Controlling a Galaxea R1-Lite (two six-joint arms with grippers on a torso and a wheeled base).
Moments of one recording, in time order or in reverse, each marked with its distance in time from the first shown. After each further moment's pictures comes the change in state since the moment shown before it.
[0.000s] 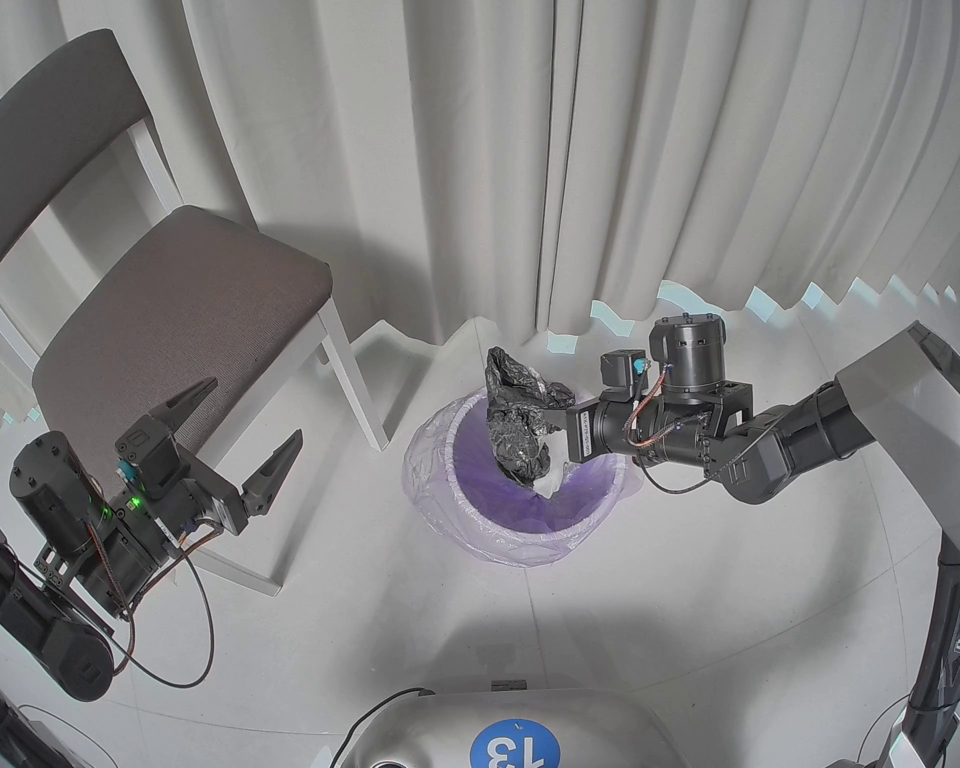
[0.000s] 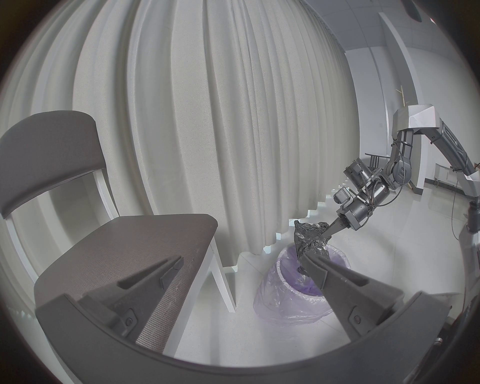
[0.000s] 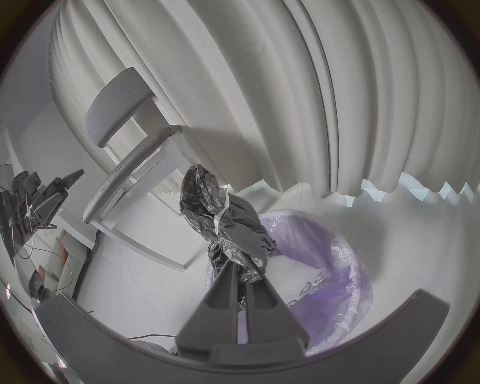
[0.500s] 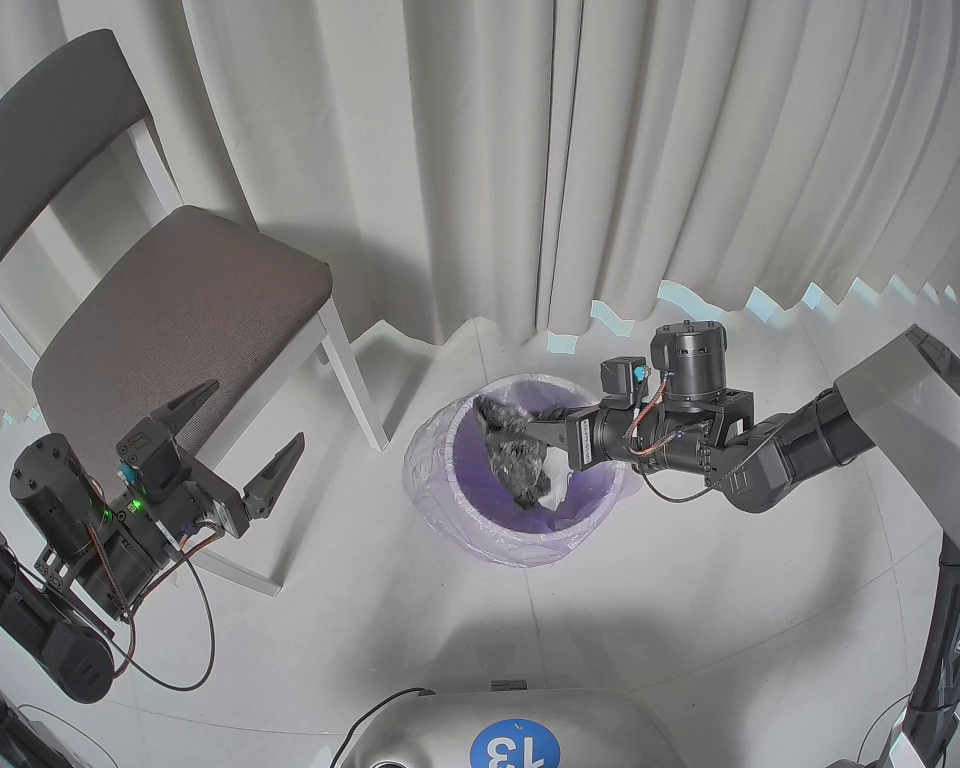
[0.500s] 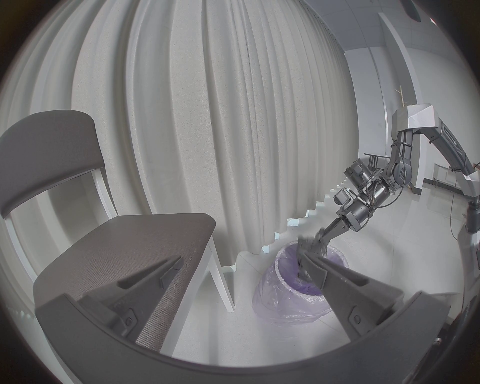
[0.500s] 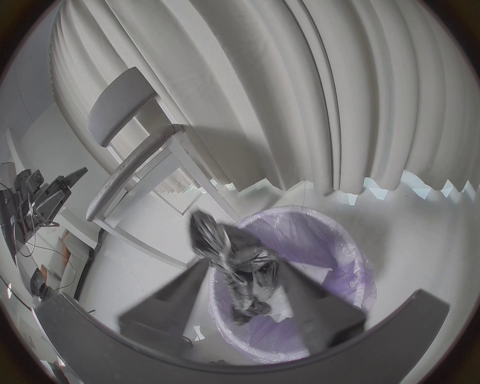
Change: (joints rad) left arm -0.006 -0.001 0.005 0.000 0.000 0.000; right arm -0.001 -0.002 0.037 -0.033 0.018 0.002
